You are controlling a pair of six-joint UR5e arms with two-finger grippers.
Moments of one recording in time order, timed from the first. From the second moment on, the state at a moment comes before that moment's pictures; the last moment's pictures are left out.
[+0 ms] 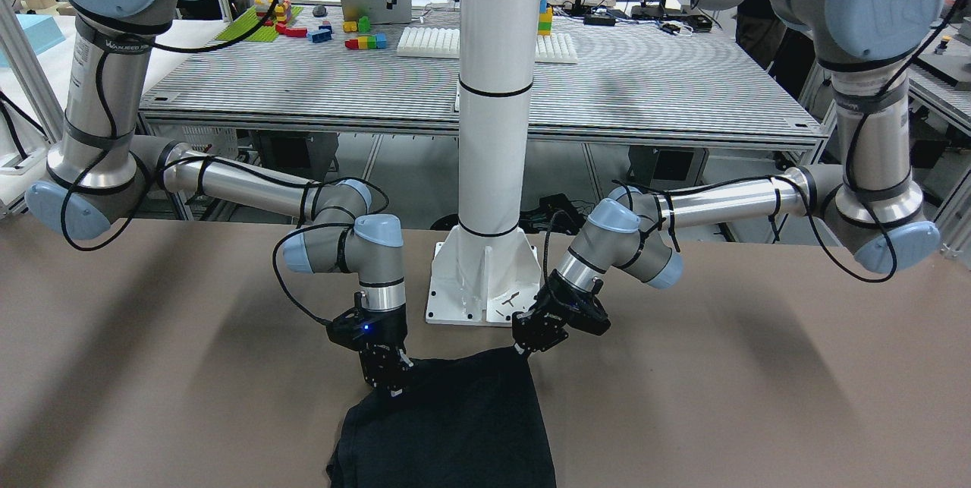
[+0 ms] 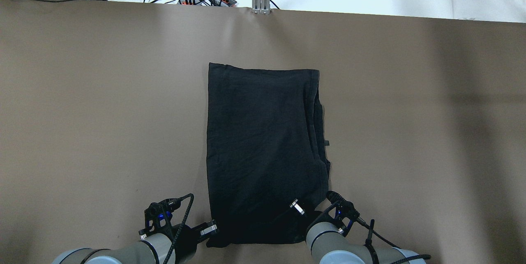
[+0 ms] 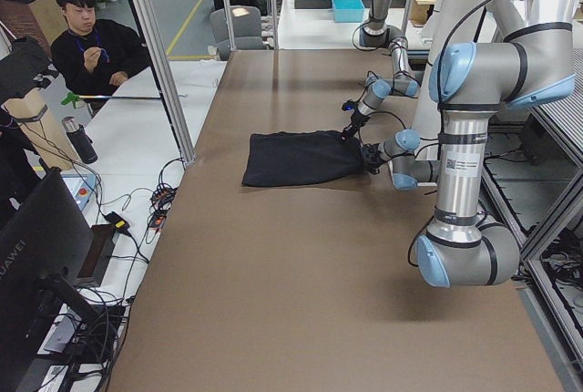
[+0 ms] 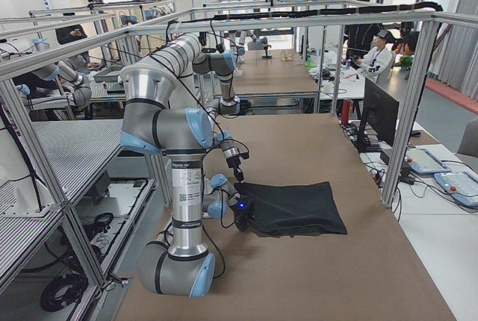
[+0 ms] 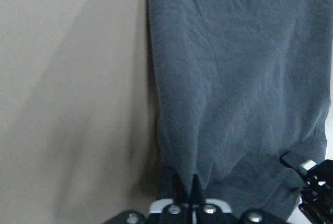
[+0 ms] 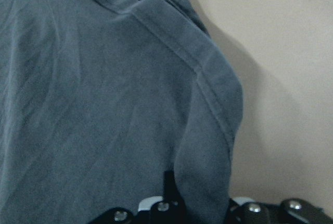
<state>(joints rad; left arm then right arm) -0.09 -1.85 -1.89 -2.33 -1.24 -1.85 0.13 -1.29 1.89 -1.25 1.14 2.16</state>
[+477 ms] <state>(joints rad) -0.10 -1.84 -1.95 -2.33 -1.25 -1.84 0.13 -1.30 1.96 -1.26 1.14 2.14</state>
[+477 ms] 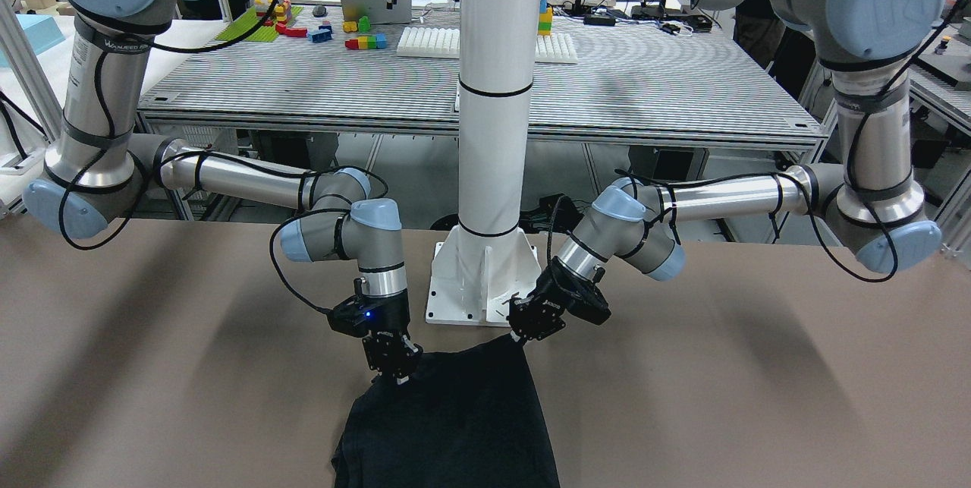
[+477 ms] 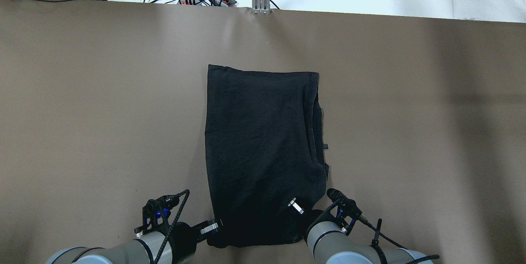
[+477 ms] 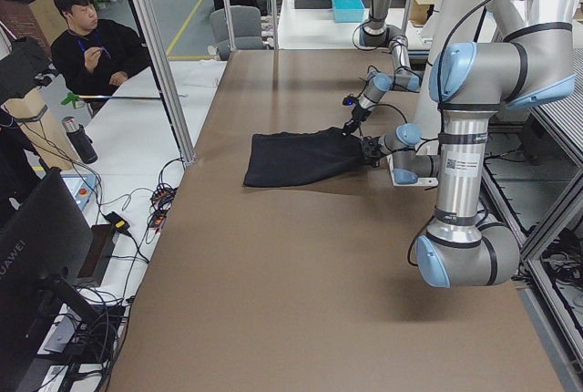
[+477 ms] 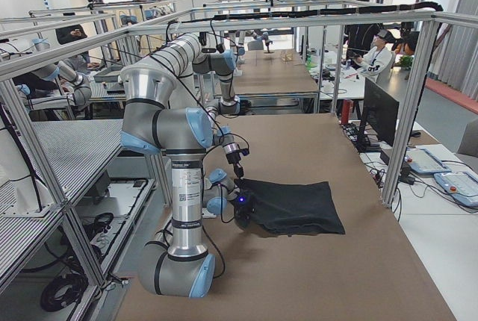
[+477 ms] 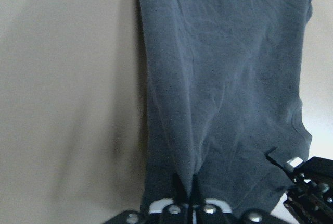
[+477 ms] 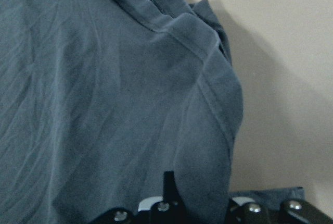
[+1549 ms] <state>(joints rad) -0.40 -1.88 -2.12 -2.12 -1.52 -1.74 0.17 -1.29 2.22 -1.39 1.15 1.94</state>
